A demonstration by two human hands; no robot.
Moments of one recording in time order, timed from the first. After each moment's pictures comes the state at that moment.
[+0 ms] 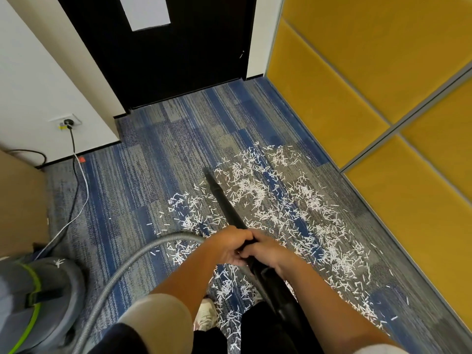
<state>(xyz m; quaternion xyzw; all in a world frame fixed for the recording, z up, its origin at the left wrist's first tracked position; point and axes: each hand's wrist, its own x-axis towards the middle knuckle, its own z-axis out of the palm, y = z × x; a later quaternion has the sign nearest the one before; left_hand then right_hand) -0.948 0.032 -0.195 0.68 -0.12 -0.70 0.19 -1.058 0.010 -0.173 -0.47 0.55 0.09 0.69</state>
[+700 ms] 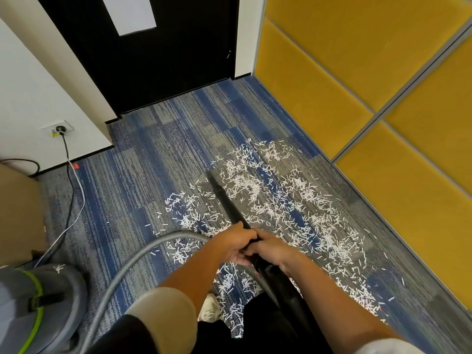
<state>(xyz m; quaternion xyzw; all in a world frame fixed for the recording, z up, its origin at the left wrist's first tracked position) -0.972 0.057 -0.183 0.67 -0.20 -0.70 0.15 -1.082 0.042 -0.165 -0.47 0.57 0.08 0.67</state>
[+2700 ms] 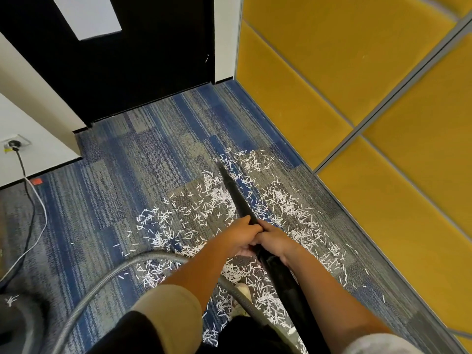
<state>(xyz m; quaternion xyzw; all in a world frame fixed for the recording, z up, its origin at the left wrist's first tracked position) -1.054 -0.095 -0.183 0.66 -0.22 -0.69 0.19 -1.154 -0.112 -0.174 -0.44 0.60 0.01 0.67</state>
